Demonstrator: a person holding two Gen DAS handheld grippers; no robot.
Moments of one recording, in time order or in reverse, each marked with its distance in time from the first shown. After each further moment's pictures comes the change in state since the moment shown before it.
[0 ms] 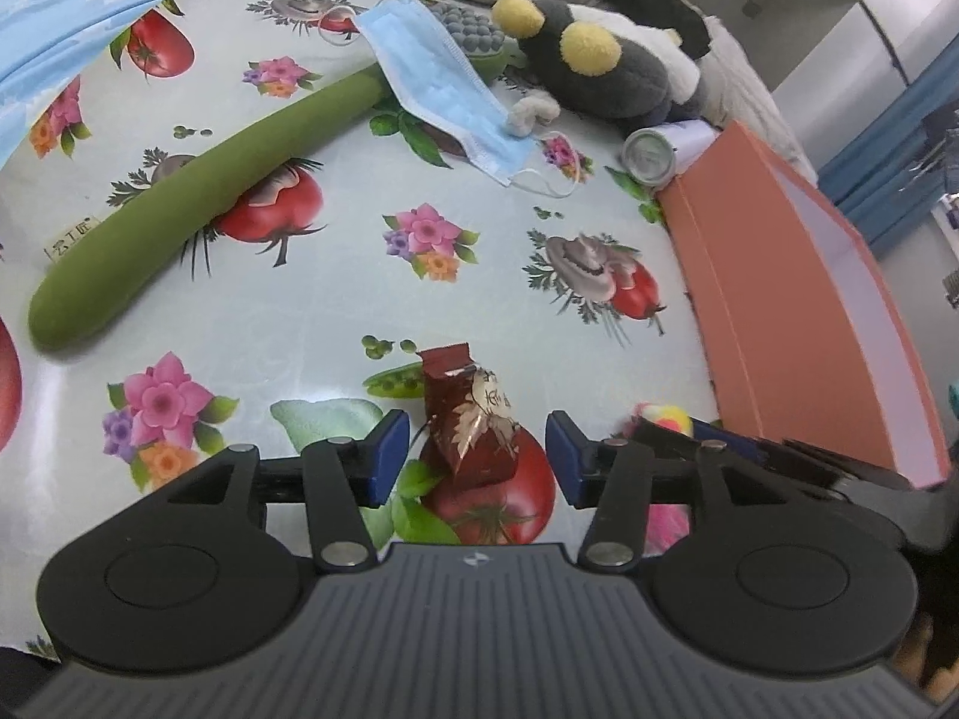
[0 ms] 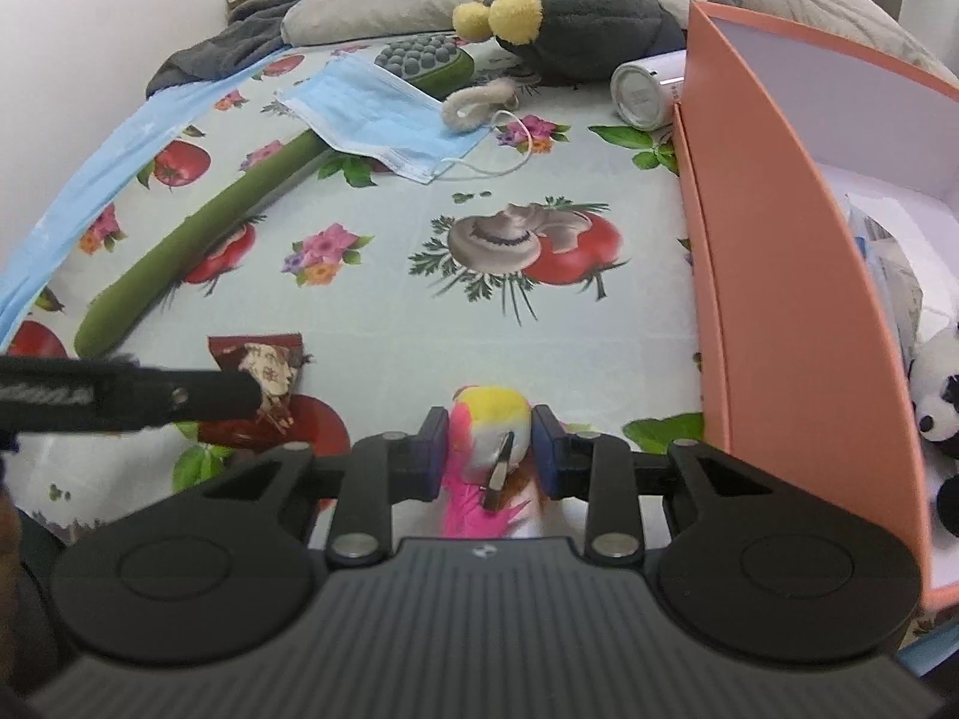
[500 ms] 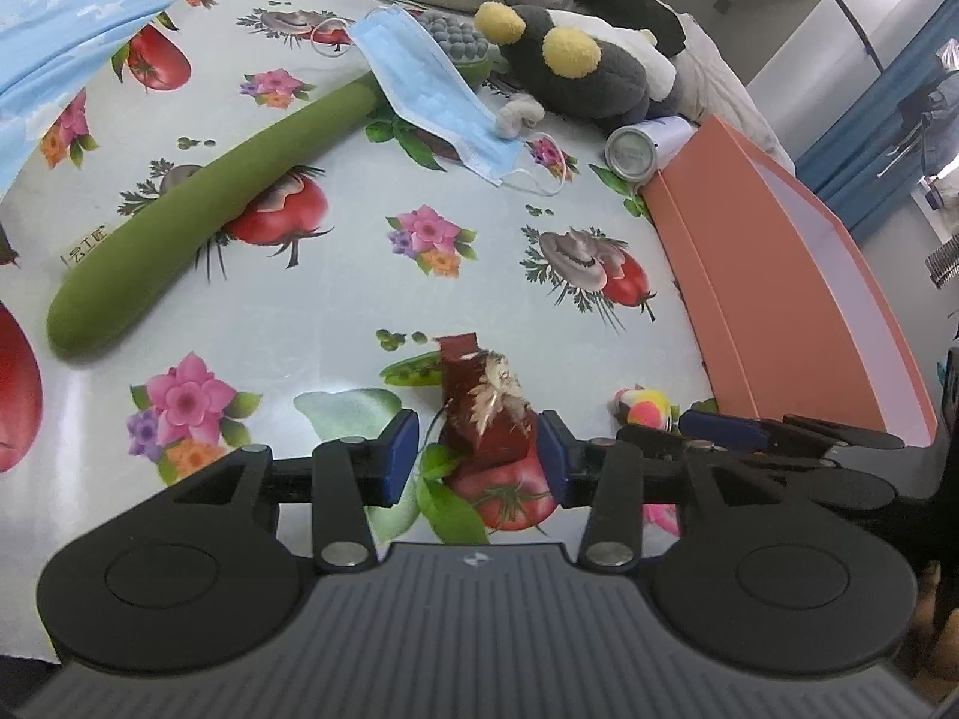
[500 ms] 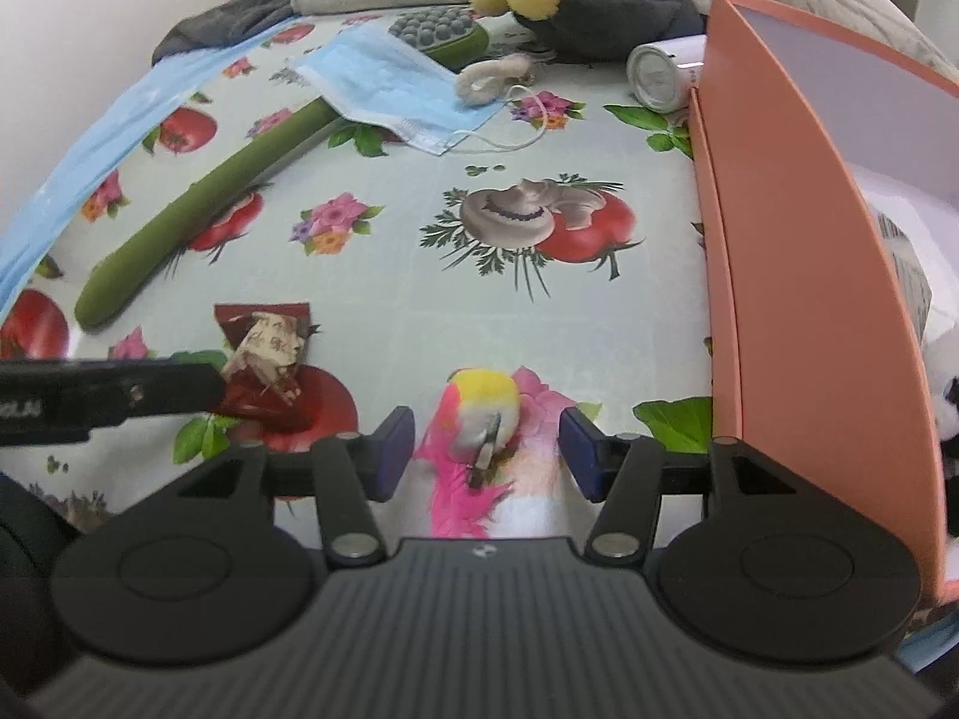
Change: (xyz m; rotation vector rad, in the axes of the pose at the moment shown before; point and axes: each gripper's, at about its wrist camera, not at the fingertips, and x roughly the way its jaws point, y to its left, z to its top) left arm -0.010 0.009 -0.007 0.048 -0.014 -0.025; right arm 0.003 0.007 0.000 -0.021 0.046 0.000
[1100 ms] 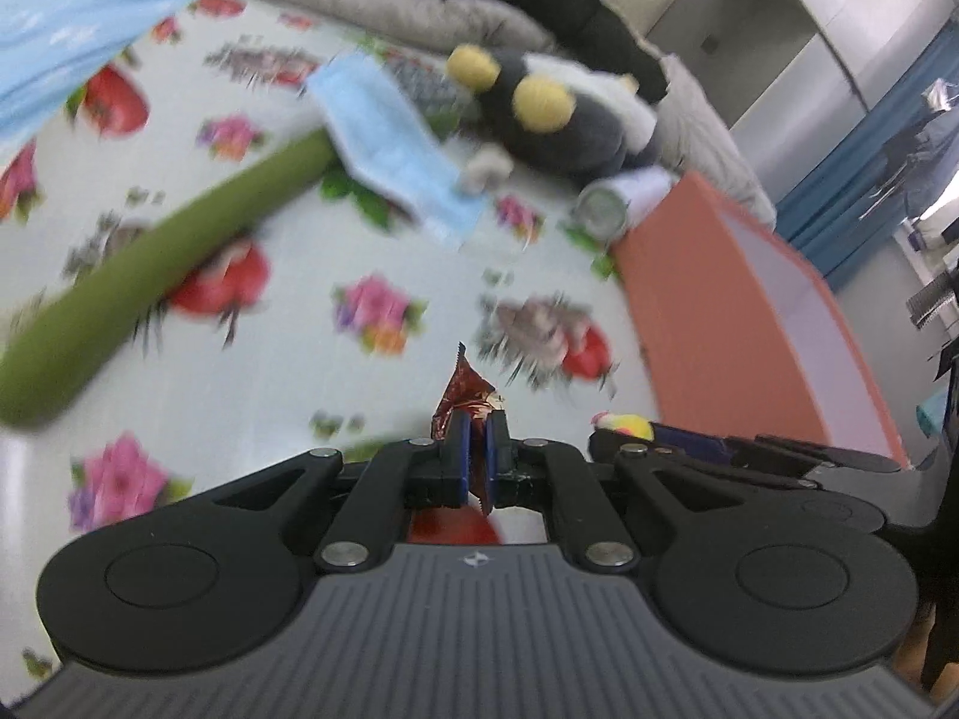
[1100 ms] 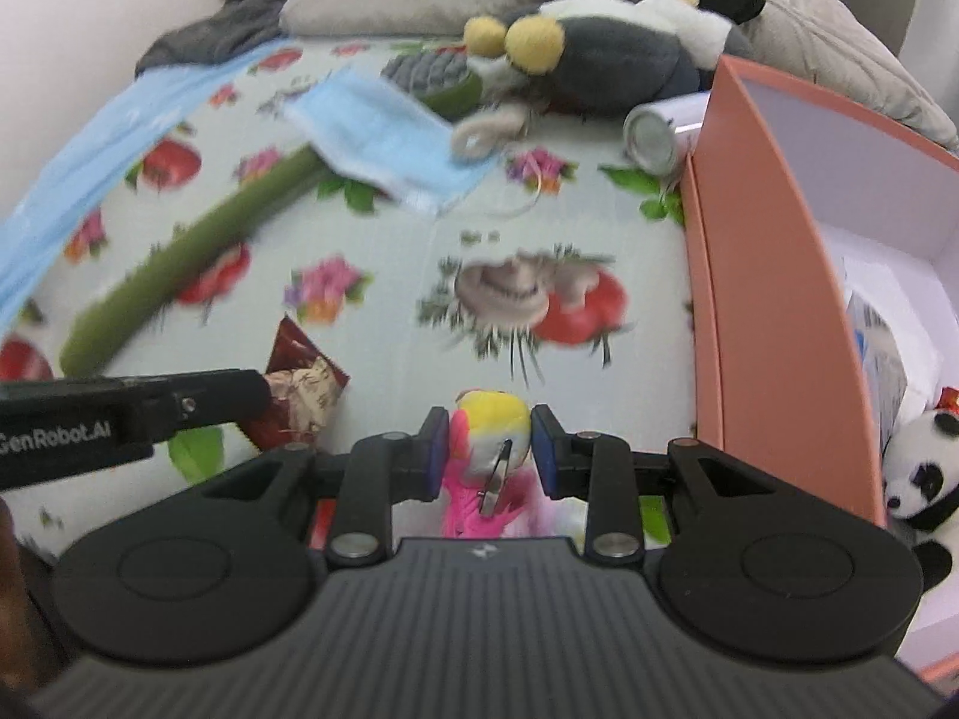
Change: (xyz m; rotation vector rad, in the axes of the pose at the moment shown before) left arm 0.010 -0.020 0.033 -0.023 -0.088 -0.055; right arm -0.003 0.016 0.032 -0.053 -0.020 -0.073
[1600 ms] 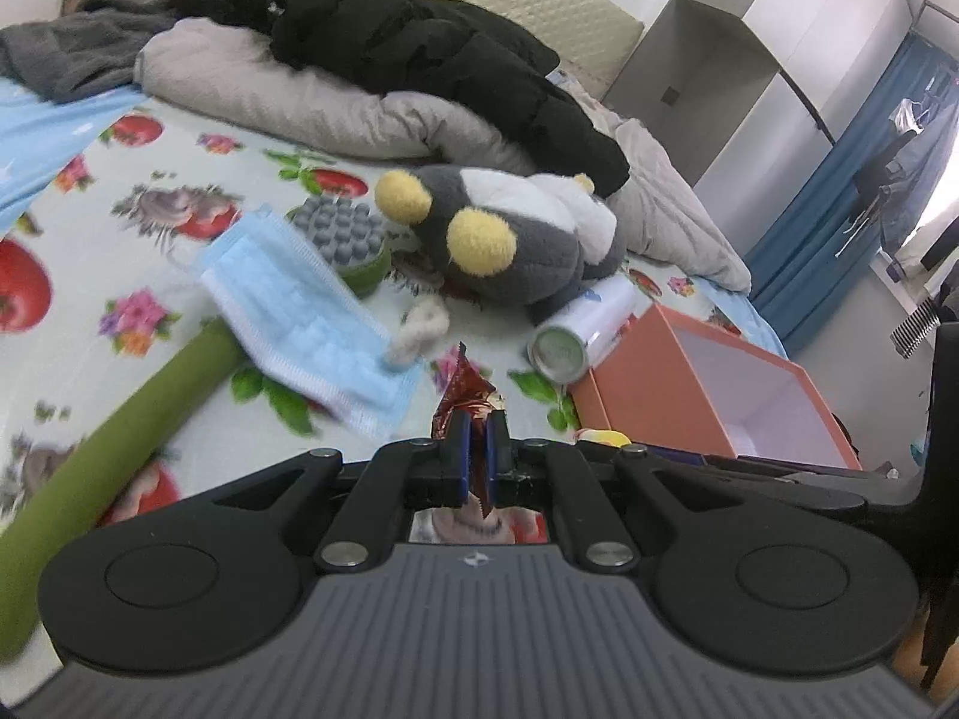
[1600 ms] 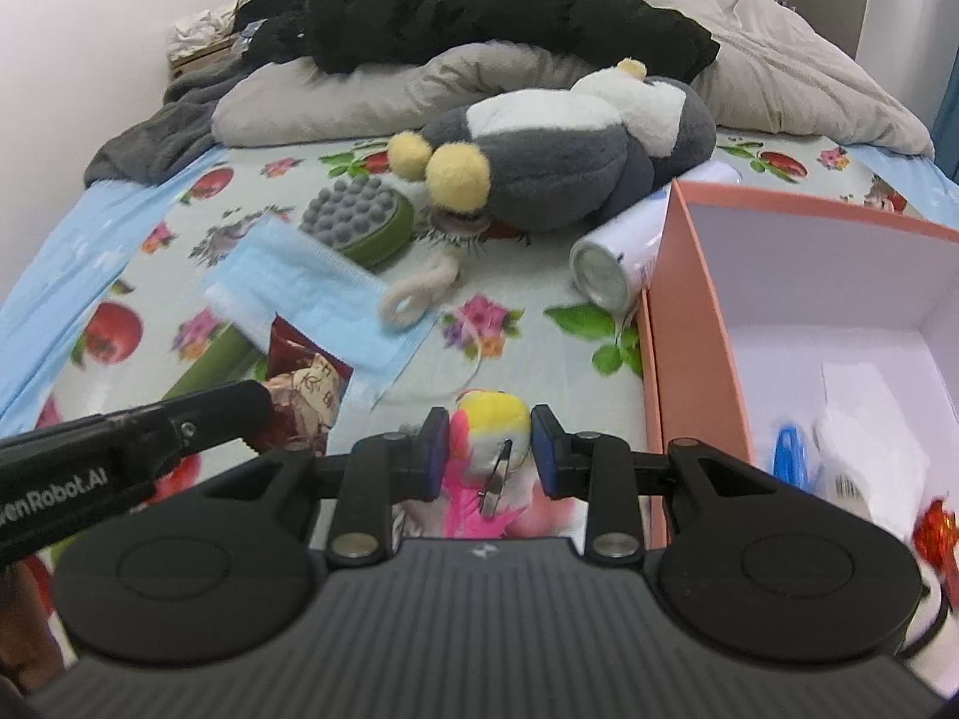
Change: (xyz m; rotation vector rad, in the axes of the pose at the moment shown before) left arm 0.039 -0.033 0.087 0.069 -0.135 -0.039; right arm 0.009 -0.037 0.088 0.133 -0.092 -0.018
